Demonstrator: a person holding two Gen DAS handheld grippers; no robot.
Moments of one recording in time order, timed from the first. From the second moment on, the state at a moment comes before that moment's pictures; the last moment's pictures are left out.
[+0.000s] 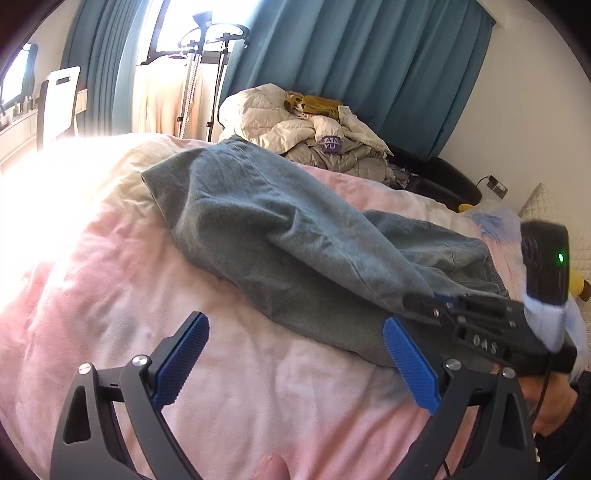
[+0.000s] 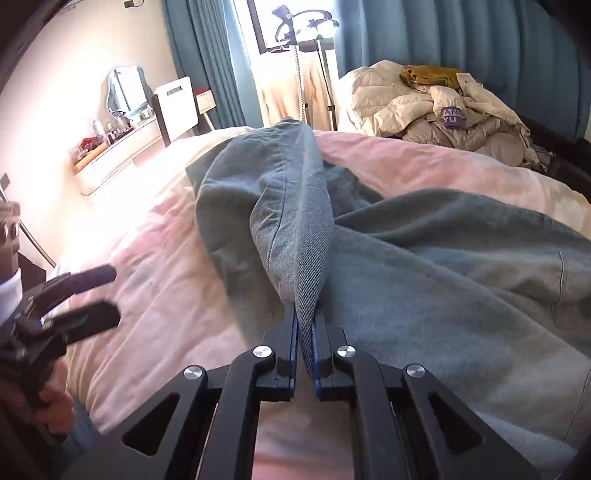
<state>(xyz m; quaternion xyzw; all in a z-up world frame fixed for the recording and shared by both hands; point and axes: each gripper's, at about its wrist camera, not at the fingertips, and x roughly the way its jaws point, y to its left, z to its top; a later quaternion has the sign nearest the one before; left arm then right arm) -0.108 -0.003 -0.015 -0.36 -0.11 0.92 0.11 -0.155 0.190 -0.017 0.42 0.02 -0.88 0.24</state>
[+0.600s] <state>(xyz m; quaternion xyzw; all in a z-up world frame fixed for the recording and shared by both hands) -0.107 -0.001 -0.037 -0.39 -0.12 0.91 0.10 -0.058 0.163 -0.074 0.51 -0.04 -0.84 0.19</state>
